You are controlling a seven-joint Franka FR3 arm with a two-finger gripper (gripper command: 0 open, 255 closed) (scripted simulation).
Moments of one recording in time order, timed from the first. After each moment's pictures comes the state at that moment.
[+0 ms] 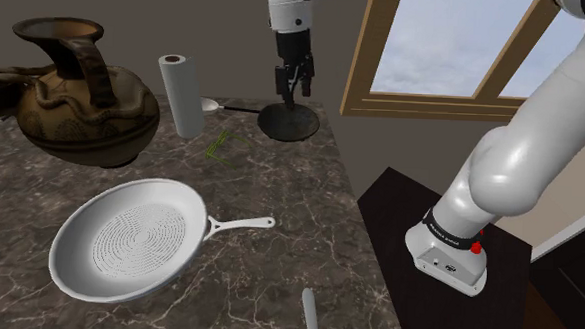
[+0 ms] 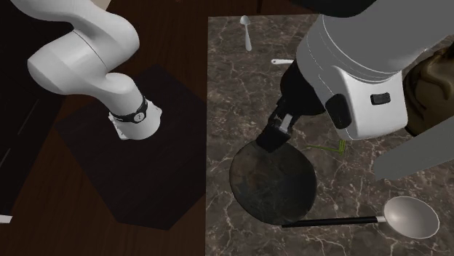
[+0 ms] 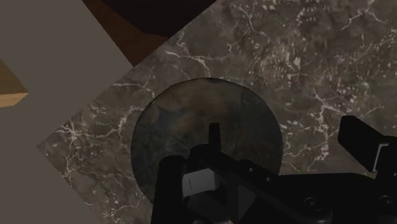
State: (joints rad) arm 0.10 -0.07 0.18 -1.95 0.06 1.63 0.03
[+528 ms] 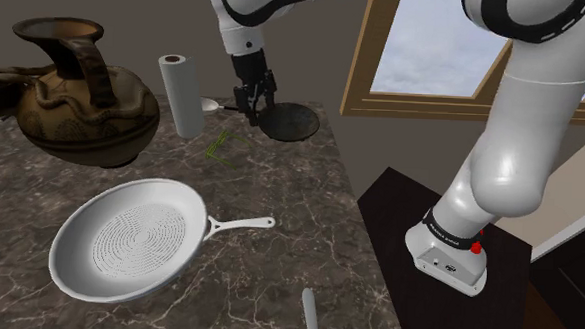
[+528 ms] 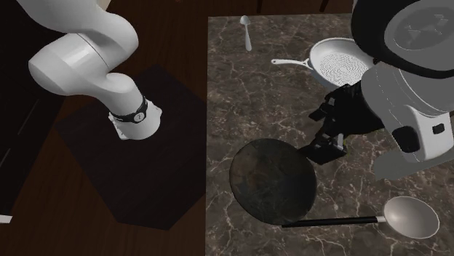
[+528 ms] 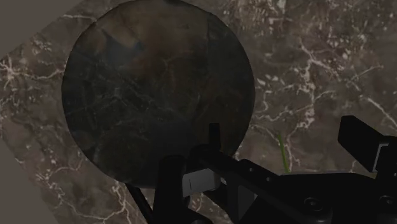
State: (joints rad) arm 0.16 0.26 0.23 -1.66 0.00 1.60 0.07
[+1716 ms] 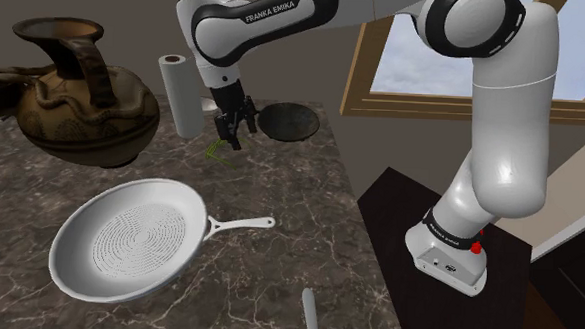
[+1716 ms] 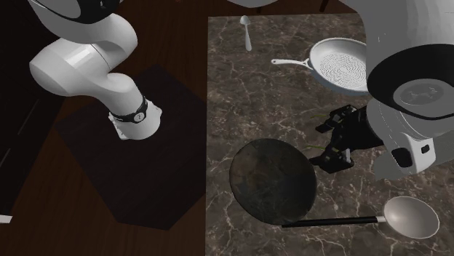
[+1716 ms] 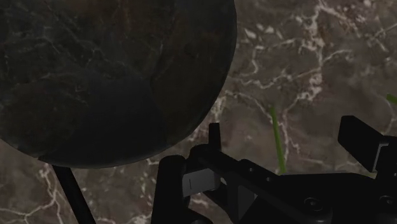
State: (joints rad) arm 0.22 0.49 0.24 -1.51 -0.05 1.63 0.09
